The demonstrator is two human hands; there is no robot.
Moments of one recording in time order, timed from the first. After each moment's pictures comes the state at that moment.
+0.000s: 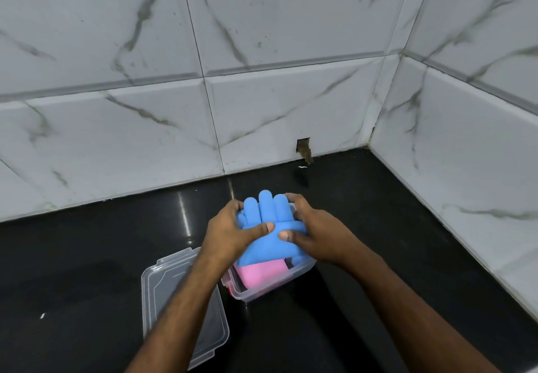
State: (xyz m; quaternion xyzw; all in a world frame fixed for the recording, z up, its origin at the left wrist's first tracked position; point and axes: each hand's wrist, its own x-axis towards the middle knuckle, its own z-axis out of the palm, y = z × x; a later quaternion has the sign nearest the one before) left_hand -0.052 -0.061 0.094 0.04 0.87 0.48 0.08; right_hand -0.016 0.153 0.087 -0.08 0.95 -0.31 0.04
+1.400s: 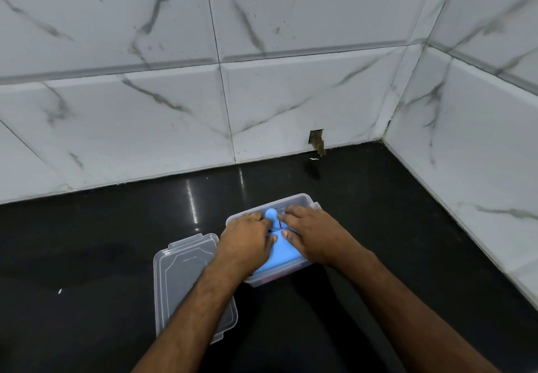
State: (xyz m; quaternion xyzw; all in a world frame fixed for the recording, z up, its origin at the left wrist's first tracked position) left_hand -0.045 -0.057 0.066 0.25 0.96 0.09 0.05; right_hand -0.026 0.131 0.057 -0.17 0.98 -0.09 0.06
